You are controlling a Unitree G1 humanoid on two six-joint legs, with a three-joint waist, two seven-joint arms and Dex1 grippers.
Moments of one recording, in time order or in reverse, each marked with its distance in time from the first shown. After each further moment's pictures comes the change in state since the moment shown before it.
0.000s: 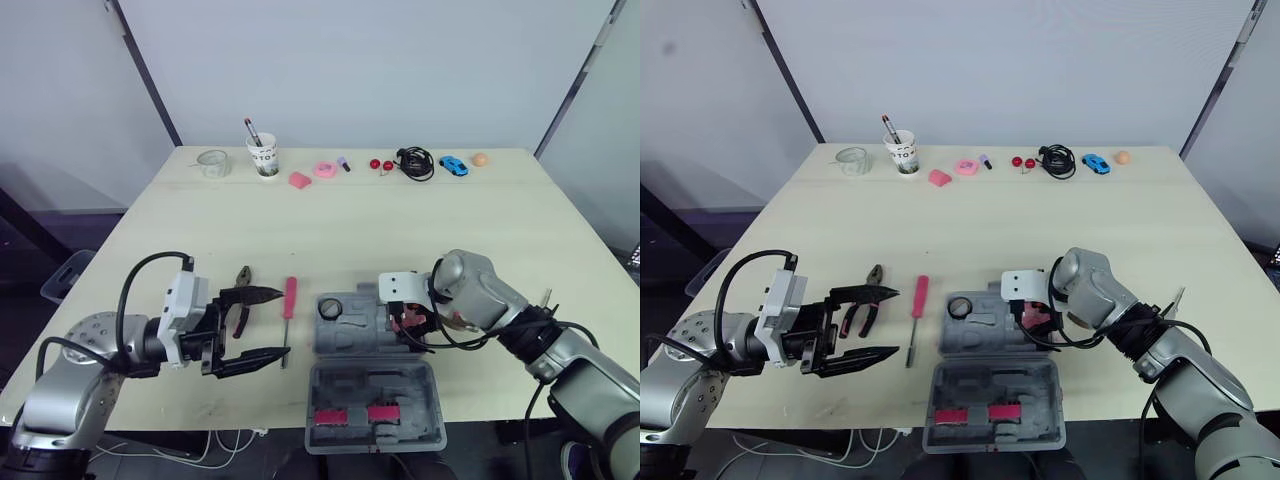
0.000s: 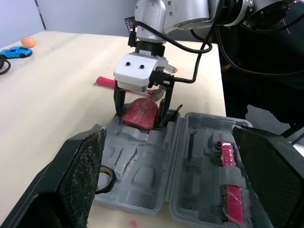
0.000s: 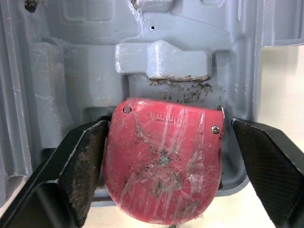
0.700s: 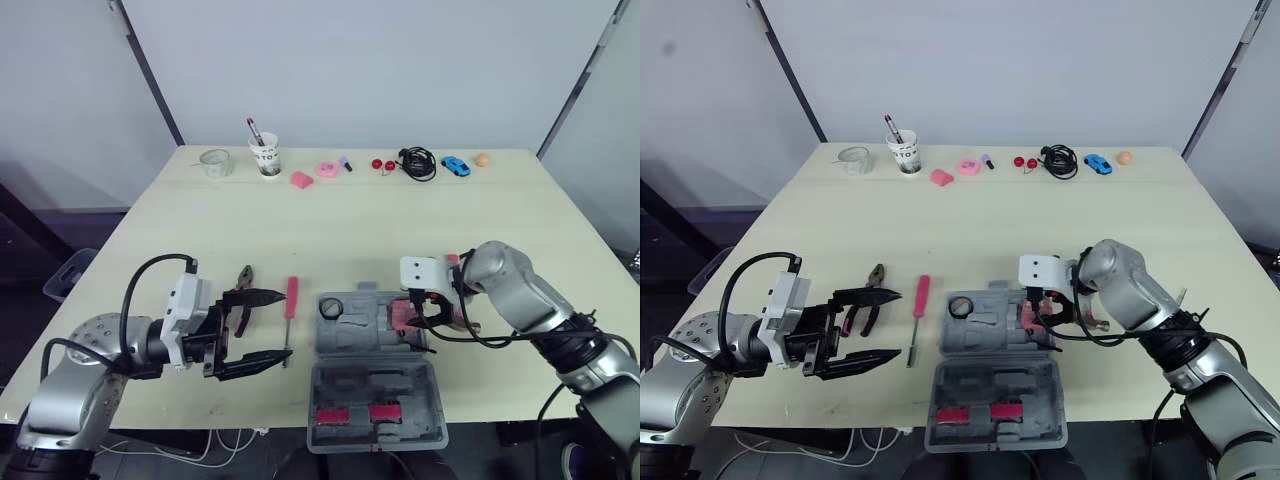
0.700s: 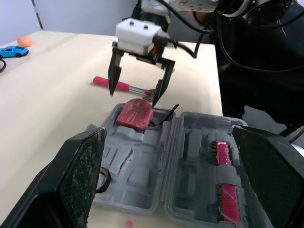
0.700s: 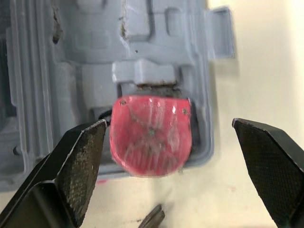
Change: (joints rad) left arm -0.006 -0.015 -0.009 0.006 0.008 -0.001 -0.009; right arm 0.144 -0.112 -0.262 -0.211 0.170 -0.044 -0.014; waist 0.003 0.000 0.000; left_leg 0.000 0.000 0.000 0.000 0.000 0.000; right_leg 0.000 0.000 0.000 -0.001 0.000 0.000
